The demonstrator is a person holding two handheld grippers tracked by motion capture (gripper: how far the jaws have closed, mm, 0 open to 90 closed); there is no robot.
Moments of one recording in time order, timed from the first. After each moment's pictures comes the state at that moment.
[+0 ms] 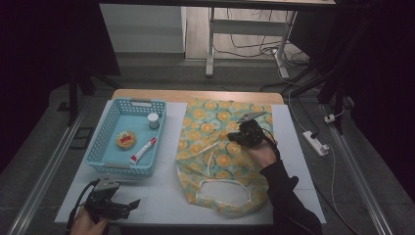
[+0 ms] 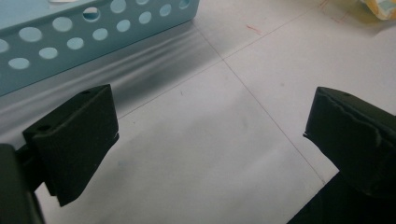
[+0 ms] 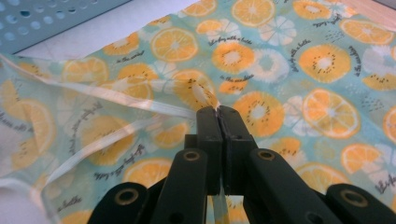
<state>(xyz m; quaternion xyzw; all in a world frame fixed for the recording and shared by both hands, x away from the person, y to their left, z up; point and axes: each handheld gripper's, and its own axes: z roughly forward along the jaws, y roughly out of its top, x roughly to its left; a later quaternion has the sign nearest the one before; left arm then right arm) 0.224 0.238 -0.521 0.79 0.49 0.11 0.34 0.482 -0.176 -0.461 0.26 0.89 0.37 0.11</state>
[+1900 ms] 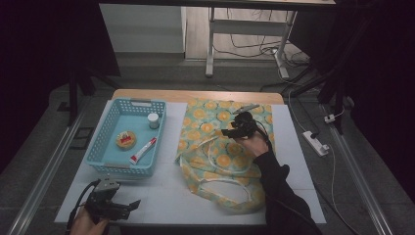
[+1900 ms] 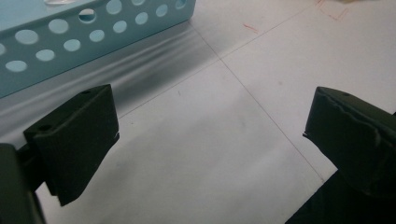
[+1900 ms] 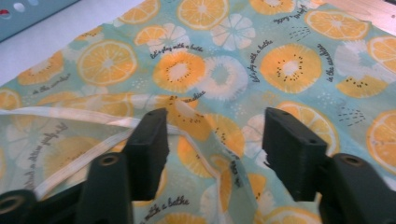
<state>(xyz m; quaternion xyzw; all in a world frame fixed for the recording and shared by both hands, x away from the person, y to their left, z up) 0.223 0.237 -0.521 0.80 0.49 0.11 0.34 0.530 -0.163 -0.487 0.32 0.87 0.36 0.12</state>
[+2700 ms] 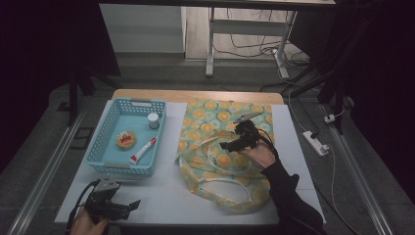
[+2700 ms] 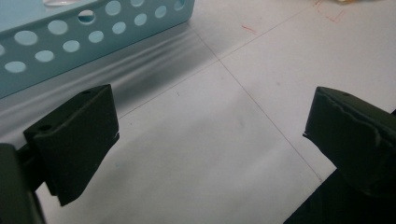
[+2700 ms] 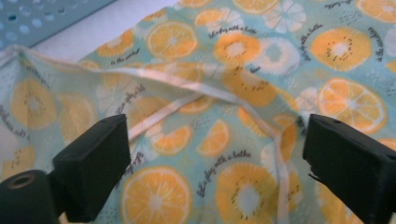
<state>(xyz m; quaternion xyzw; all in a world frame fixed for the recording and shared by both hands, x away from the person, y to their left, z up) 0.223 0.238 -0.521 0.80 0.48 0.11 0.34 0.484 -0.168 -0.475 0.29 0.88 0.36 0.08</state>
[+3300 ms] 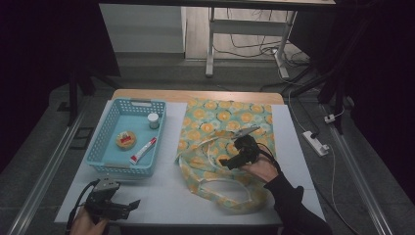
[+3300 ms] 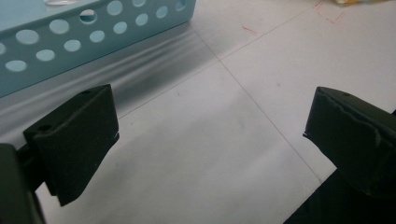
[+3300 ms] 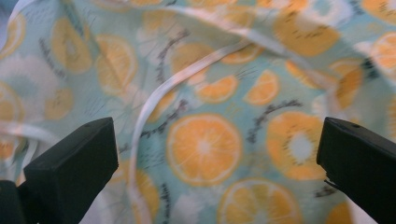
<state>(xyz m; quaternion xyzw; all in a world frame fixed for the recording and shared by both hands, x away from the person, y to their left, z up) 0.223 0.239 -0.521 0.80 0.49 0.11 0.34 0.441 -0.170 -0.488 0.27 0.90 0.33 0.07</state>
